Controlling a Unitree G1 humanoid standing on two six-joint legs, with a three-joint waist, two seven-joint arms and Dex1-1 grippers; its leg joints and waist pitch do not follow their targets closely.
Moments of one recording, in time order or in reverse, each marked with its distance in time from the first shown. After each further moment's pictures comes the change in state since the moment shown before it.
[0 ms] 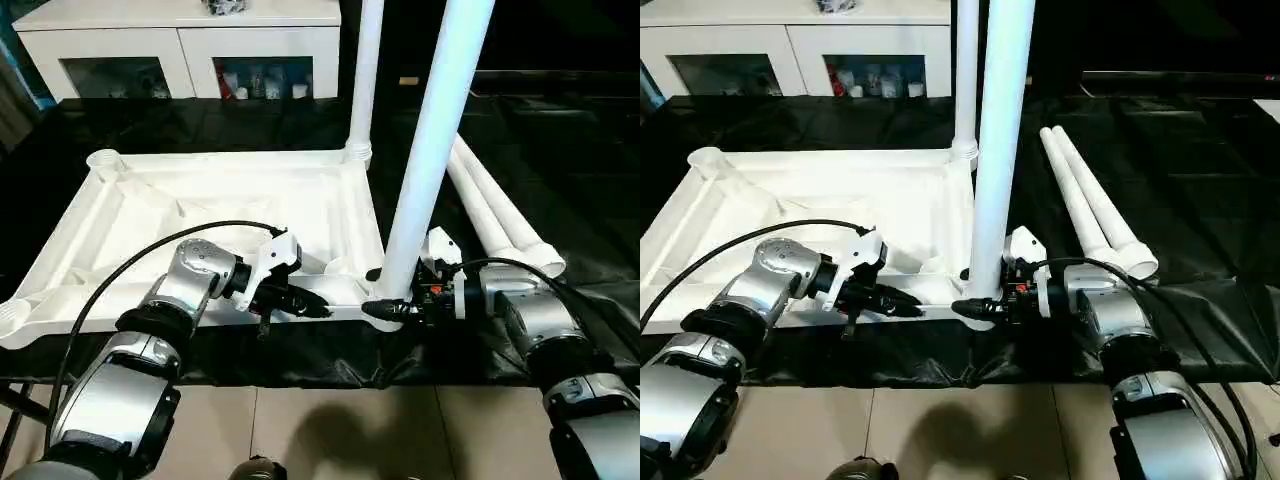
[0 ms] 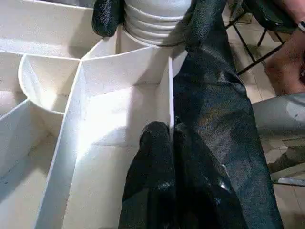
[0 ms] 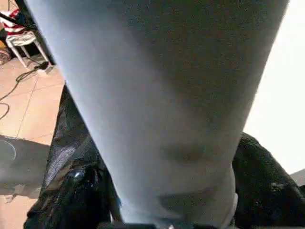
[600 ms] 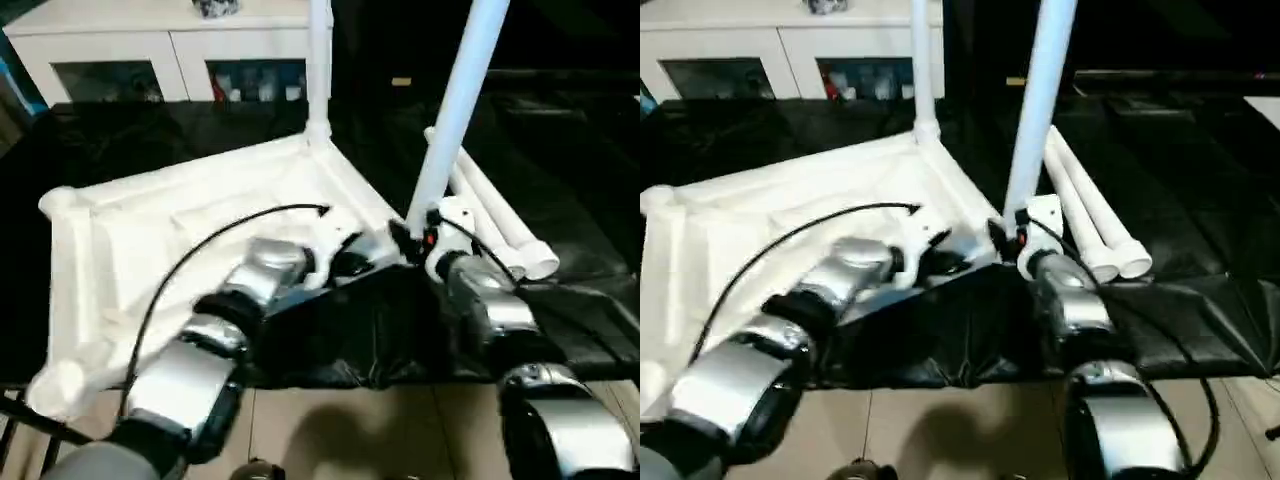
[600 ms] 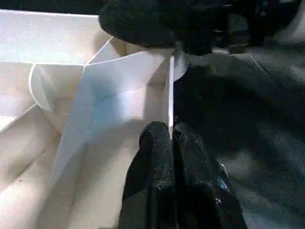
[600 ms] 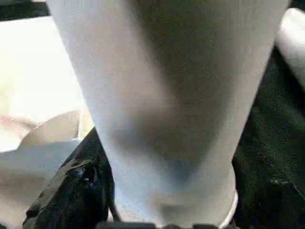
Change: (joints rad) left arm -0.137 -0.260 0.044 0.140 0.050 0.129 0.661; right arm -0.089 0.214 -0.233 0.163 -0.026 -0.015 -1.044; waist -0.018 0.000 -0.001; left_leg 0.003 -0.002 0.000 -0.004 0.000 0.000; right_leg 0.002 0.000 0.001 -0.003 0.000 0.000
